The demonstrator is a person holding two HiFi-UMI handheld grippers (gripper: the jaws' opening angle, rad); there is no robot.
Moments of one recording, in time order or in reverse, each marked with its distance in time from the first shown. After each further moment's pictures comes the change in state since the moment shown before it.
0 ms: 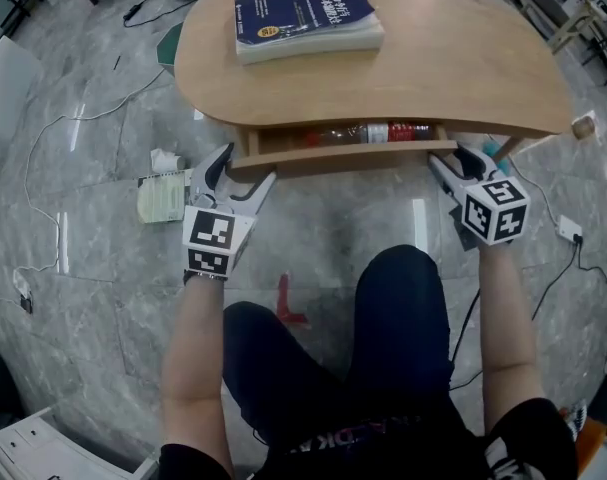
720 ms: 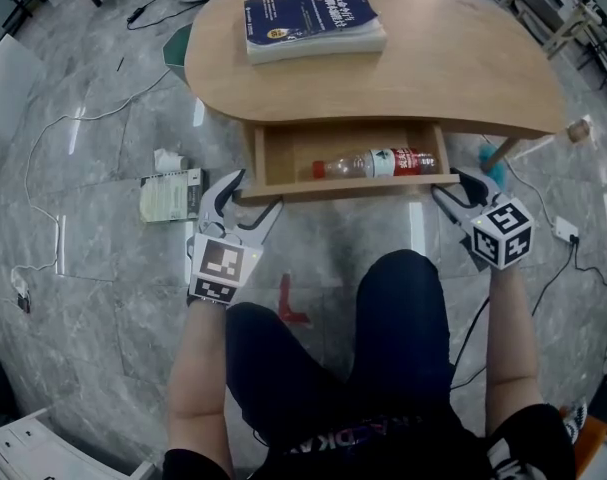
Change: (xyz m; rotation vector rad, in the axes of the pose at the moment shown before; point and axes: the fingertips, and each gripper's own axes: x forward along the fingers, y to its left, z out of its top) left arm -0.046 -0.037 -0.013 0.063 0.016 -0.070; right arm -0.043 0.037 -0.031 -0.126 0.085 0.120
